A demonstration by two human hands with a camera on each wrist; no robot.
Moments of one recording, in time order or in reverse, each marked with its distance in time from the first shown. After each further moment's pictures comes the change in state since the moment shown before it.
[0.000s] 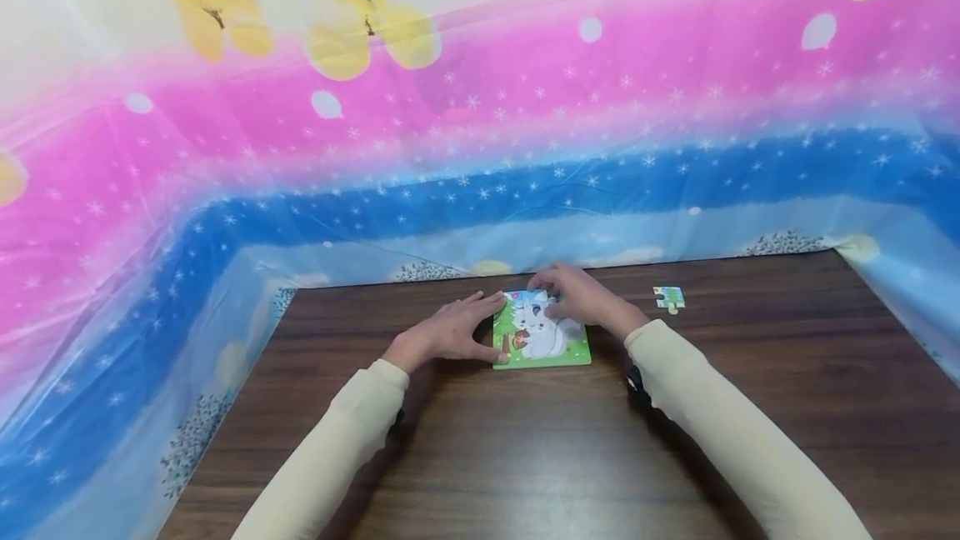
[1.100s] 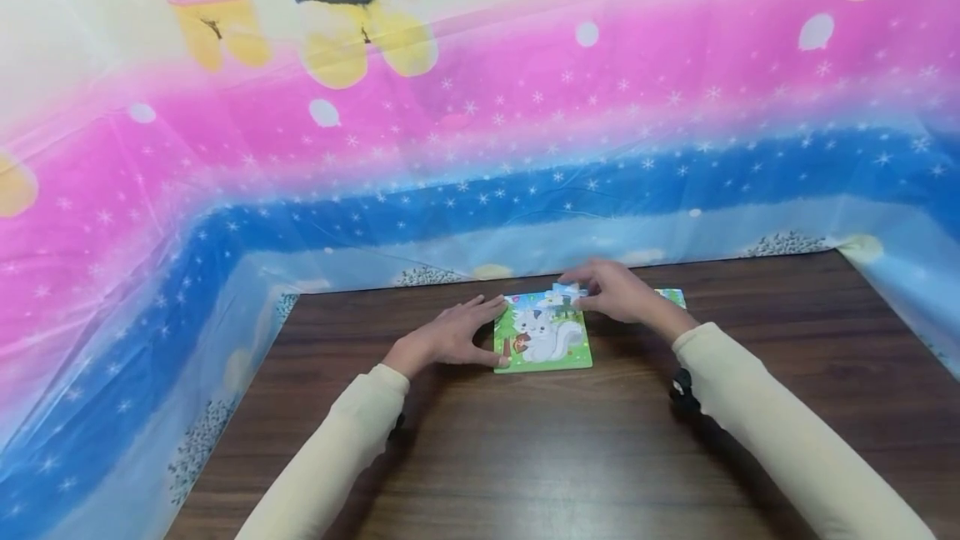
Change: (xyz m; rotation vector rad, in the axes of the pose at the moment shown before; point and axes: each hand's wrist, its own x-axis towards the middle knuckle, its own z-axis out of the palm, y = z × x) left_hand 0.000 -0.001 -0.001 0.022 -0.011 0.009; right_hand -0.037 0.020 -0.036 -0.010 0.073 0.026
